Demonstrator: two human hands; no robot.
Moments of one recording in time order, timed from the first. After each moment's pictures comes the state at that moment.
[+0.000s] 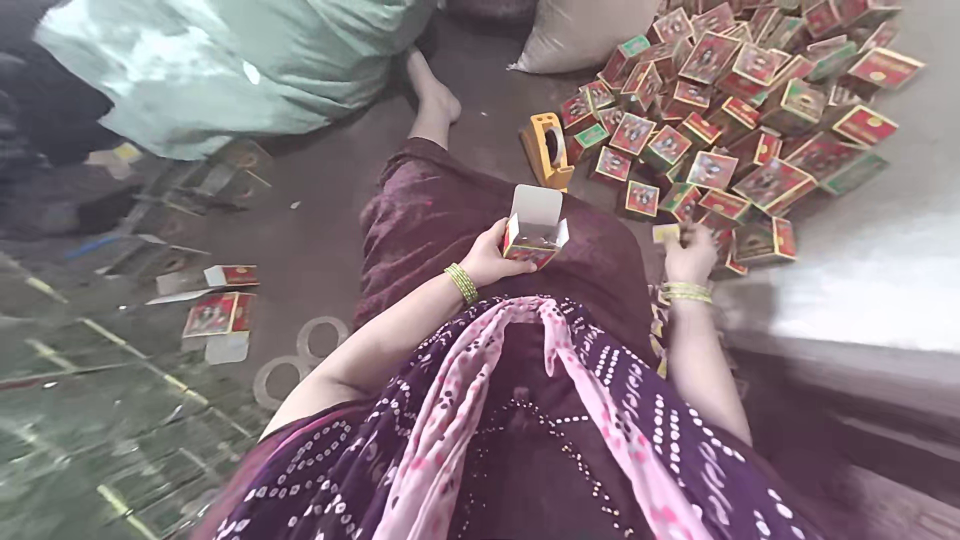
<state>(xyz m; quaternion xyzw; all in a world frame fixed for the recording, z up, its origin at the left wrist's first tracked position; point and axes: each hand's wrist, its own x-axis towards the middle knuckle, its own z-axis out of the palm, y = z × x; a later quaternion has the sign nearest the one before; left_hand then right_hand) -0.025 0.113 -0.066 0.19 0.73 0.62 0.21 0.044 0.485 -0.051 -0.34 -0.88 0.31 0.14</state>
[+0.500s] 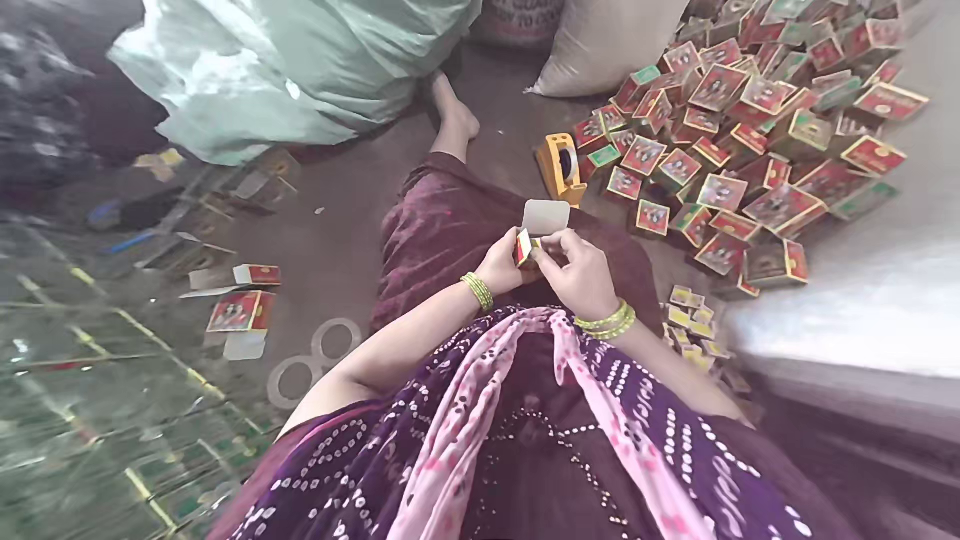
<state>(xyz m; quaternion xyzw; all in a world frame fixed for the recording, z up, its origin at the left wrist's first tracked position) -0.026 0.109 -0.058 0.17 0.81 0.53 0.17 0.034 0.267 0.009 0.07 -0.92 0.36 0.15</state>
